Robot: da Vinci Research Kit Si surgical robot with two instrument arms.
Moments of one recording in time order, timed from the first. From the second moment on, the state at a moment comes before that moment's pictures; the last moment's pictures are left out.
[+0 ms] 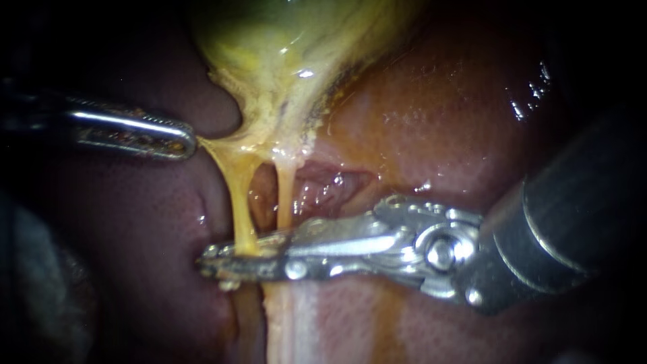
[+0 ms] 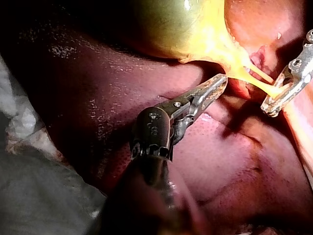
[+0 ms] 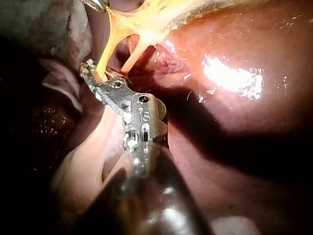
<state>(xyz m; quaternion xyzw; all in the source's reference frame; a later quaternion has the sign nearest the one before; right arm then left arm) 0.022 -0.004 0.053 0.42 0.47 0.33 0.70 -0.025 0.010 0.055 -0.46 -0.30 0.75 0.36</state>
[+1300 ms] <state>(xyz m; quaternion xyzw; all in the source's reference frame) 0.008 -0.001 0.056 0.25 0.58 0.15 0.76 -0.025 0.010 0.055 -0.46 -0.30 0.75 0.36</state>
